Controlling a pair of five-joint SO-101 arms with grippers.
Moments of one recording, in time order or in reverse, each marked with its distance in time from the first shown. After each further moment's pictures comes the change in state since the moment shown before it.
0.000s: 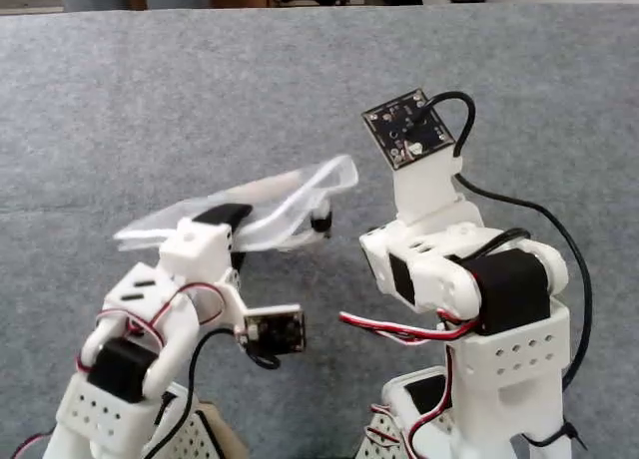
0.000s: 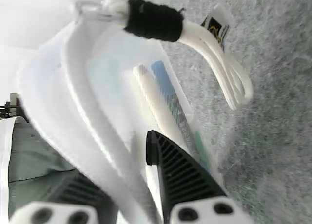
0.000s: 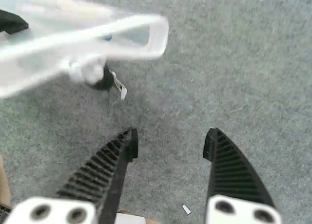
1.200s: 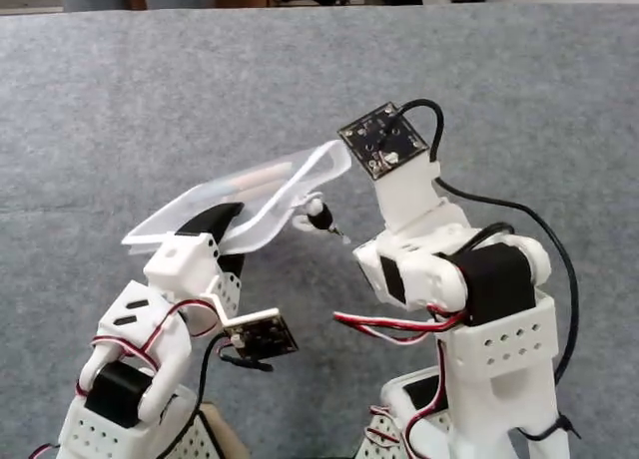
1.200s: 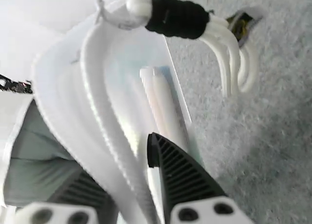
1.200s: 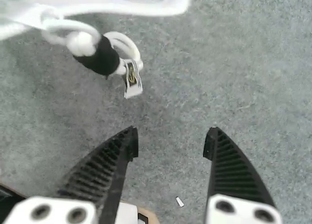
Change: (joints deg) left arm 0.8 -17.3 5.6 -5.0 12.6; right arm -2.5 0.0 4.7 0.0 4.8
